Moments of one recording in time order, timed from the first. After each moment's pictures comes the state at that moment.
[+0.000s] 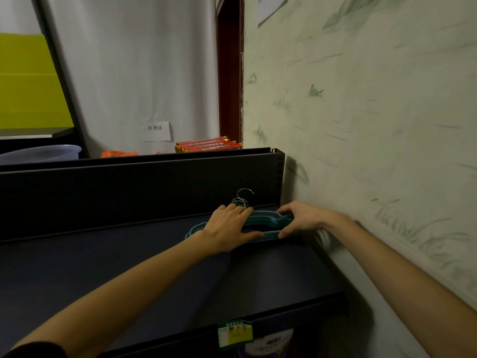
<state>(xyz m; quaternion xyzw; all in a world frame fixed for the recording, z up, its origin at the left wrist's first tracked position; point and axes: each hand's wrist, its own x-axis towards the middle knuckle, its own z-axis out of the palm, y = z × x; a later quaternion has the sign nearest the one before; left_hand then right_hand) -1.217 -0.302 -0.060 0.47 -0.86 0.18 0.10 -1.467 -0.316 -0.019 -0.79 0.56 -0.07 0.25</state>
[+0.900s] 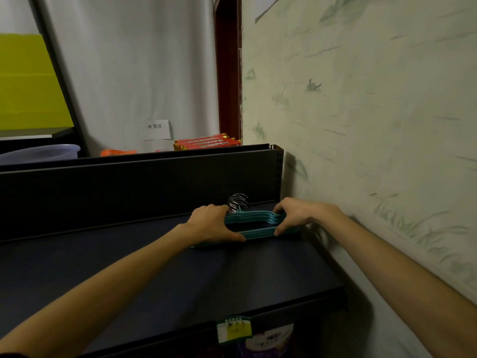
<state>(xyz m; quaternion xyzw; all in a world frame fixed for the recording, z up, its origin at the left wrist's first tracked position) -1.185 -0.301 -0.040 0.56 -0.83 0.01 0.07 -1.450 -0.327 -0.018 -0.80 0.57 0.01 0.17</state>
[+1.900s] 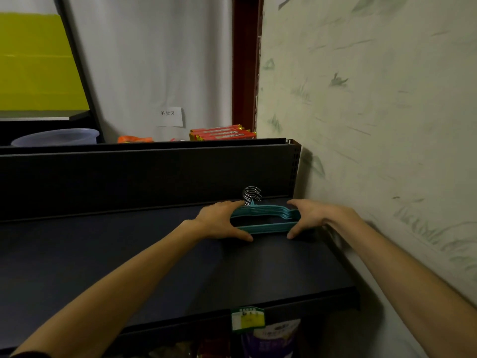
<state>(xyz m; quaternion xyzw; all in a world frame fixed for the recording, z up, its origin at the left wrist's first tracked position) -1.162 -0.292 -0.050 0.55 -0.83 -0.08 0.06 -1.445 -0.320 -0.025 -0.77 0.61 0.02 0.17</state>
